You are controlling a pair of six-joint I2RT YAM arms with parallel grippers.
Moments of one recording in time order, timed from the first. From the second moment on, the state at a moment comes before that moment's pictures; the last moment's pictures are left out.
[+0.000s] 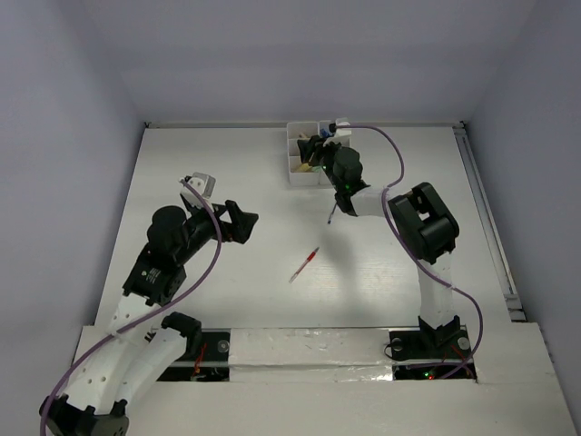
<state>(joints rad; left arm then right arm) -0.38 0.64 0.70 -0.26 0.20 -0.30 0.52 2.12 1.30 0.96 0.10 0.26</state>
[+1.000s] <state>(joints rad) -0.10 1.35 1.00 -0.22 -0.08 -0.39 0.52 1.27 0.93 0.36 -0.16 0.47</state>
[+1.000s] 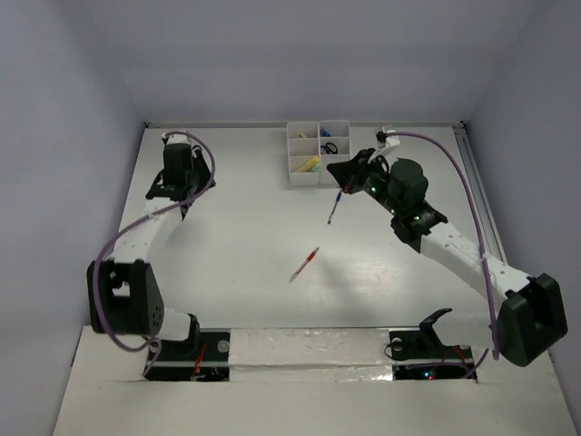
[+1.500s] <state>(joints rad) -0.02 1.98 1.42 -0.25 -0.28 -0.17 0.53 1.03 0.78 0.16 -0.20 0.43</state>
